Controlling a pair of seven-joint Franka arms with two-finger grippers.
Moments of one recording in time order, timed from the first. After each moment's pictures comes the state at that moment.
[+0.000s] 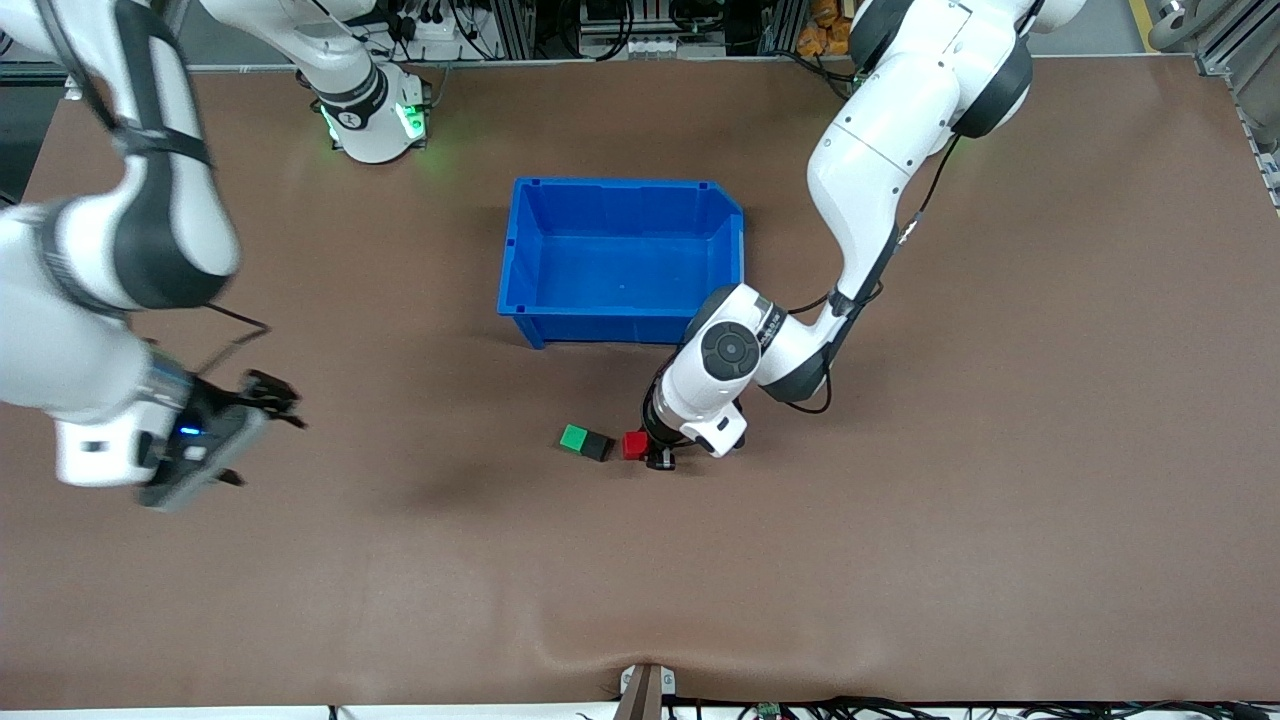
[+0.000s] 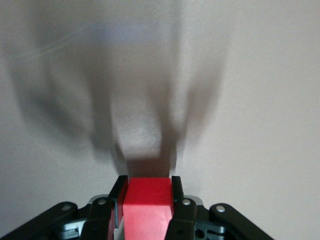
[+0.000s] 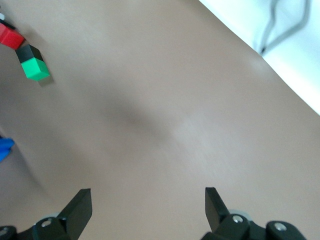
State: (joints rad) left arm -0.55 1.00 -0.19 -1.25 -0.05 2.48 -2.22; right arm 0.05 0.37 -0.03 -1.45 0.14 1.90 -0.78
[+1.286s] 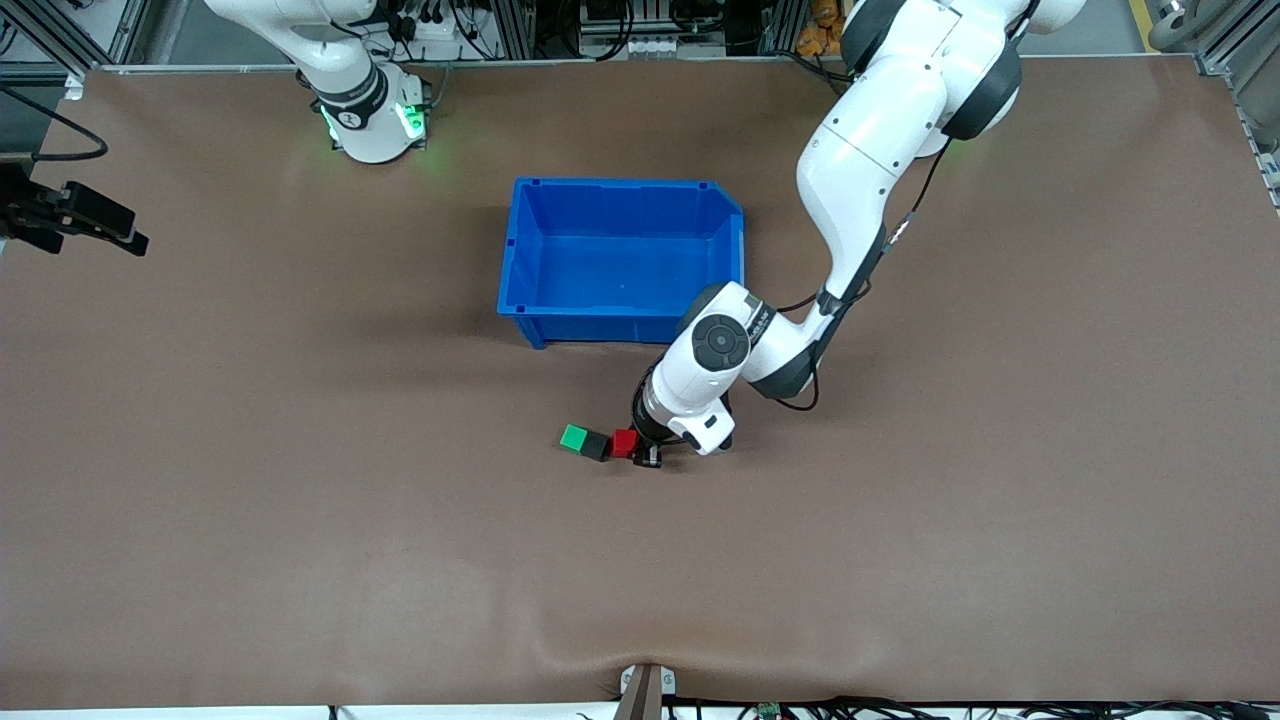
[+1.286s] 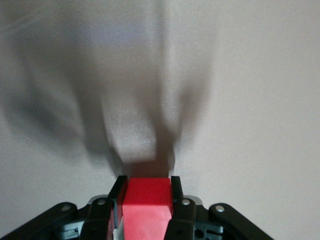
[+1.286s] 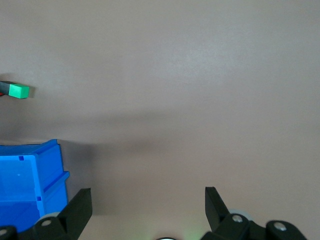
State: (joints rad) left arm -0.57 1.03 -0.18 -1.23 -0.05 2.54 -2.16; right arm -0.02 -0.04 -0.06 -1.58 0.04 1.48 0.00
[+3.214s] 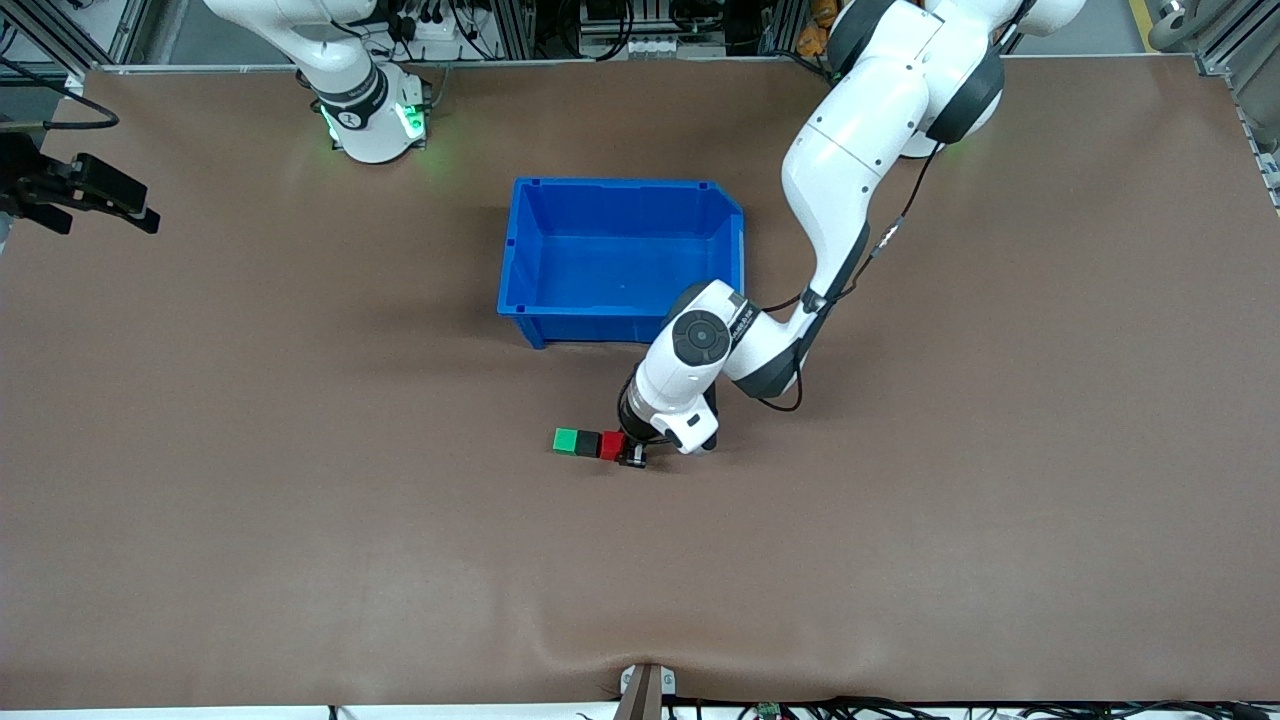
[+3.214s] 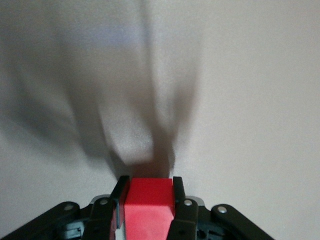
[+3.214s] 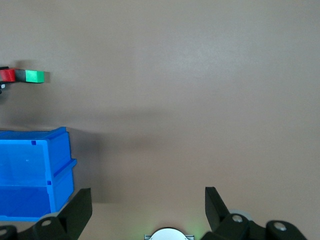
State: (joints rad) left arm -0.62 1.06 -0.14 -1.15 -0.07 2.50 -2.15; right arm 0.00 -0.06 -0.02 -1.54 0.04 1.41 0.00
